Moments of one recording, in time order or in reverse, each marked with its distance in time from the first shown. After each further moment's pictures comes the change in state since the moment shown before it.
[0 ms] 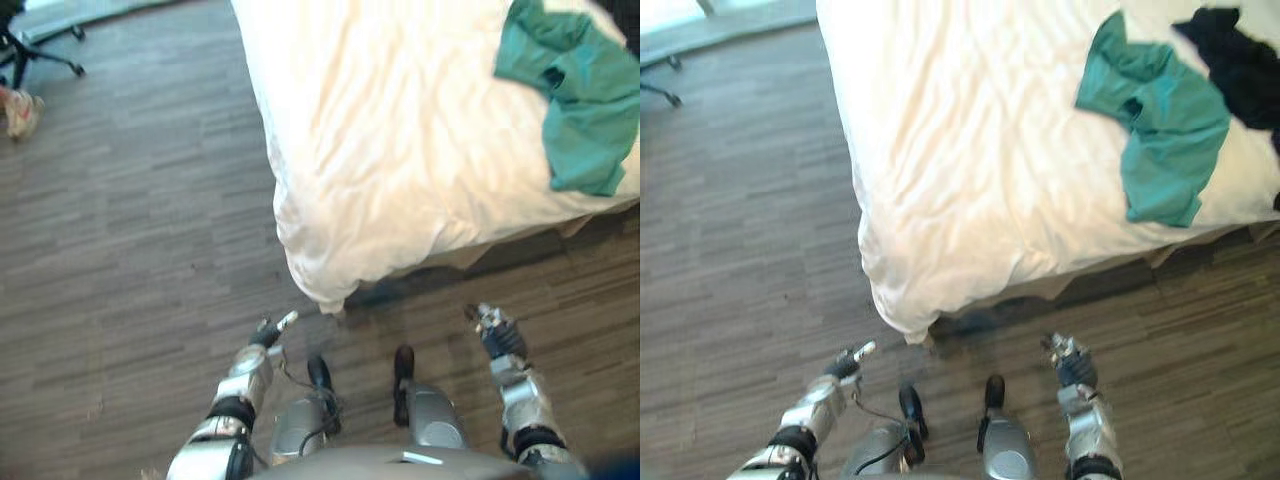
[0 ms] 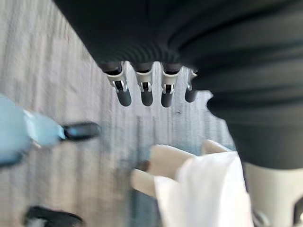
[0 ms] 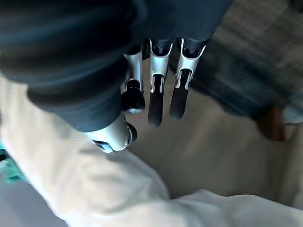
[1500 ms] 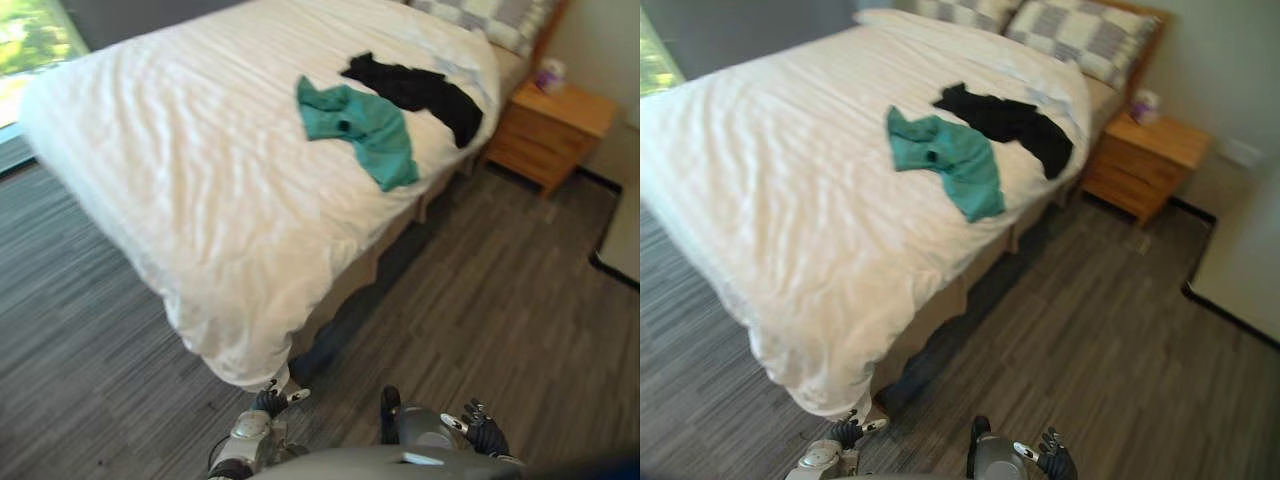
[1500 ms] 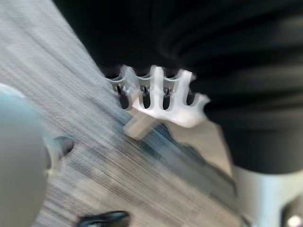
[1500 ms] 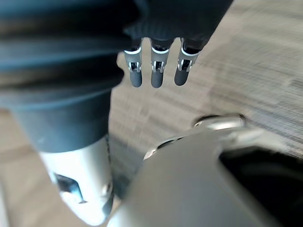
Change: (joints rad) left arm 0.120 -0.028 -0.057 0.063 0.327 -0.093 -0.019; right arm 0.228 0.026 0.190 0.029 -0.365 -0.081 -0.345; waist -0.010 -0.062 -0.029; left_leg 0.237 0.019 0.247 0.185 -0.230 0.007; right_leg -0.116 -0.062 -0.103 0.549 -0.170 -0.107
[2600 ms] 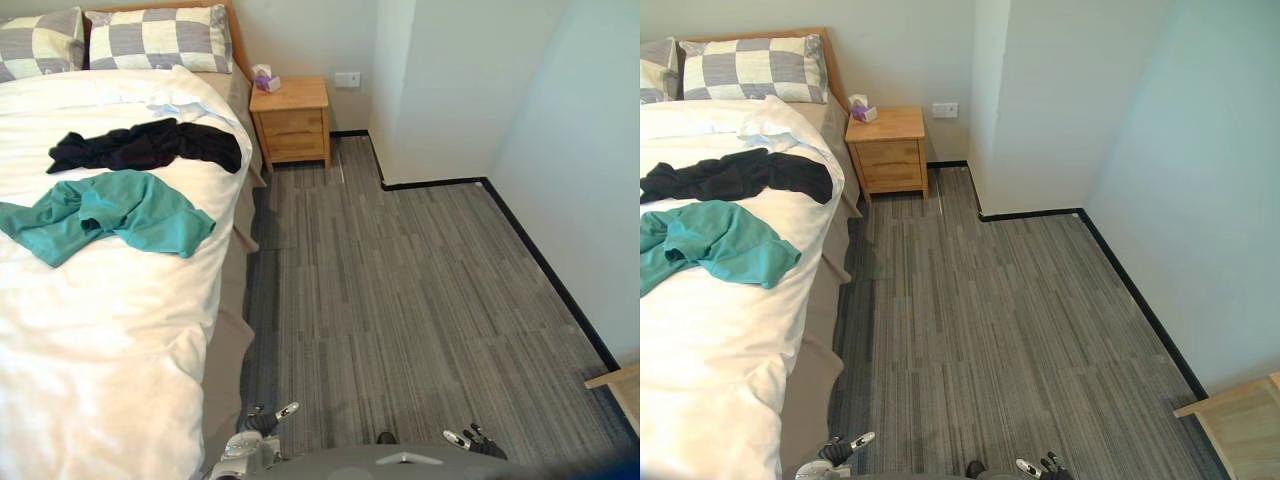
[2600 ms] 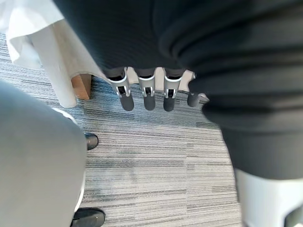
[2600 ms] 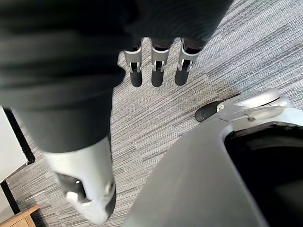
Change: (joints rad) left arm 0.048 0.012 -0.007 0.088 -0.245 -0.002 0.040; right arm -0.010 -0.019 0.002 0.114 0.071 0.107 0.058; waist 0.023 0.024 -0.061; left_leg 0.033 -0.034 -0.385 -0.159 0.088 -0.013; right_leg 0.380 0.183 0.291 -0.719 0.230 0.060
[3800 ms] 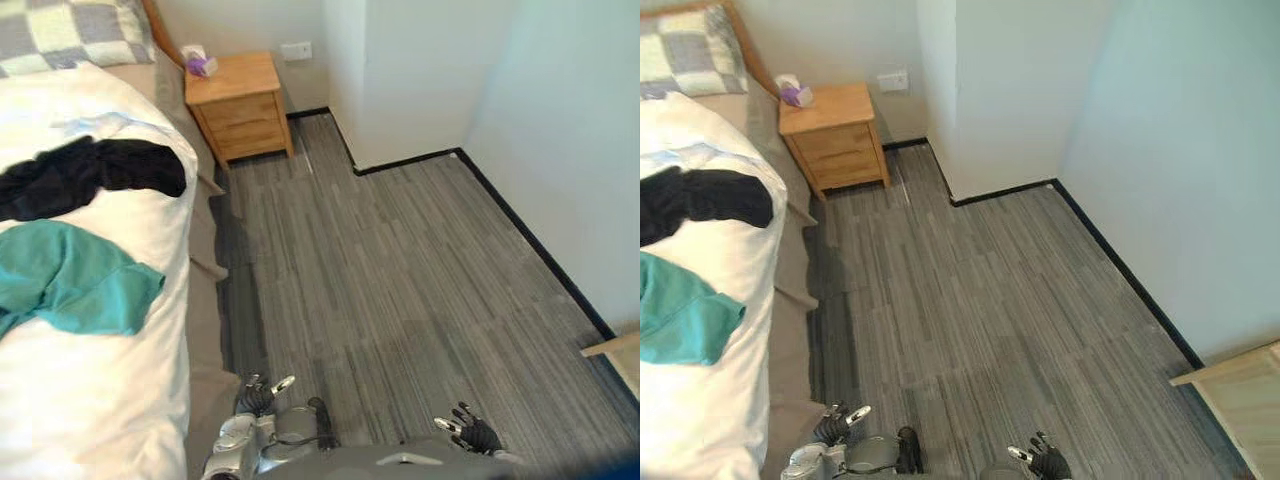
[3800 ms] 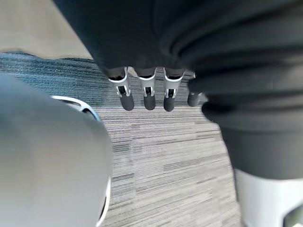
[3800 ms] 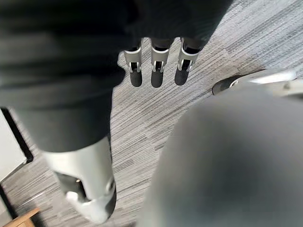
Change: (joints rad) left arm 0.022 0.023 0.027 -0.123 -0.071 -0.157 -0.096; right arm 0.001 -0.010 0.091 -0.120 -0.038 0.020 0.015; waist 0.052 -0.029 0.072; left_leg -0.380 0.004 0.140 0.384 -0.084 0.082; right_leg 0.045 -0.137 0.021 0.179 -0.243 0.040
